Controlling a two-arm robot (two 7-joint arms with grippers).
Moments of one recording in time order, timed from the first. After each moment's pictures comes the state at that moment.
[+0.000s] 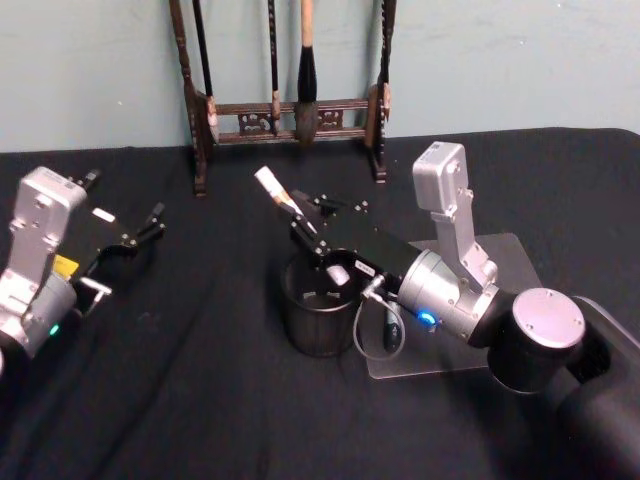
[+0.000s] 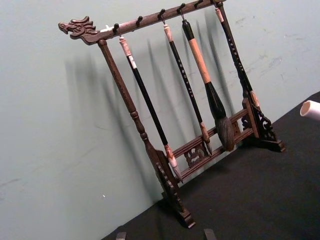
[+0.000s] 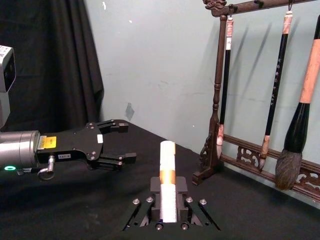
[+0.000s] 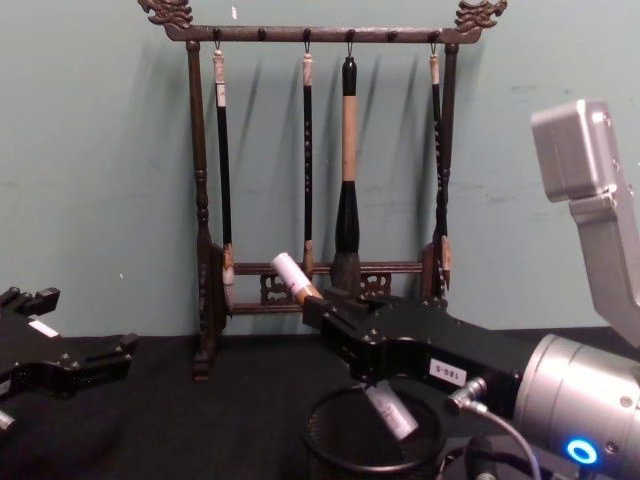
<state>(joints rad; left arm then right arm) -0.20 0.60 0.45 -1.41 -0.25 -0.12 0.03 0.31 0.24 -0.49 -1.31 0.37 -0.14 0.51</state>
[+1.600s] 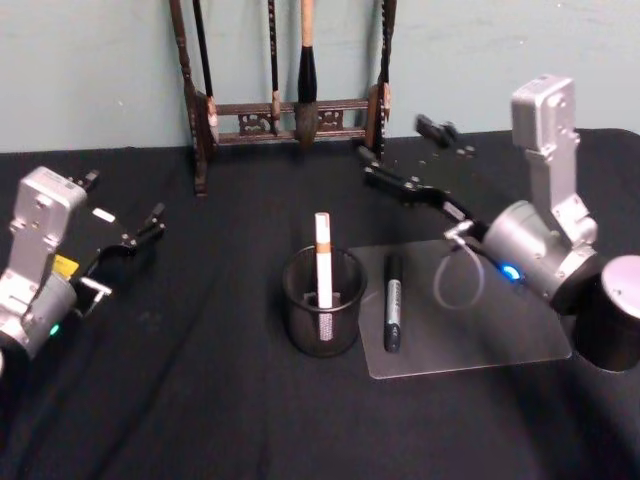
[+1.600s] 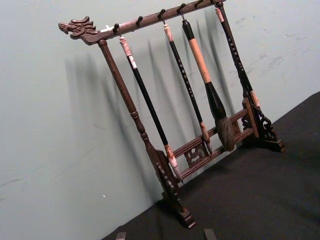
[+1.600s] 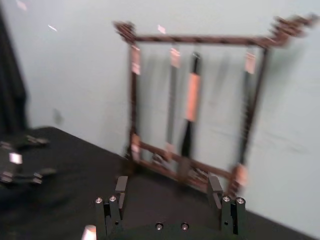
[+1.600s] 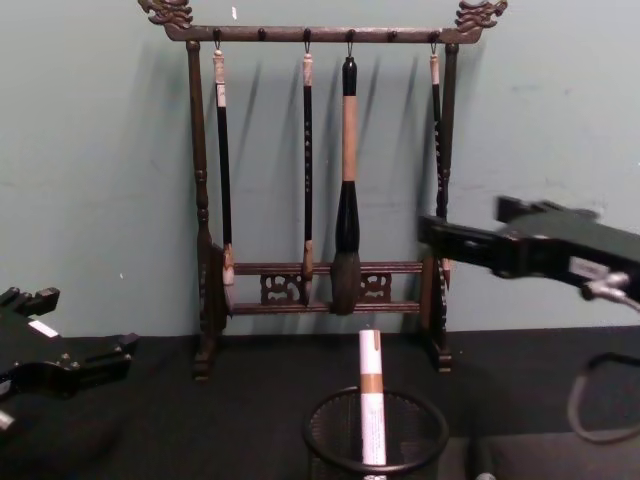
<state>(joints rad) -0.20 0.60 0.45 -1.41 -0.25 -0.12 0.03 0.22 0.33 -0.34 -1.57 0.33 0.04 0.29</state>
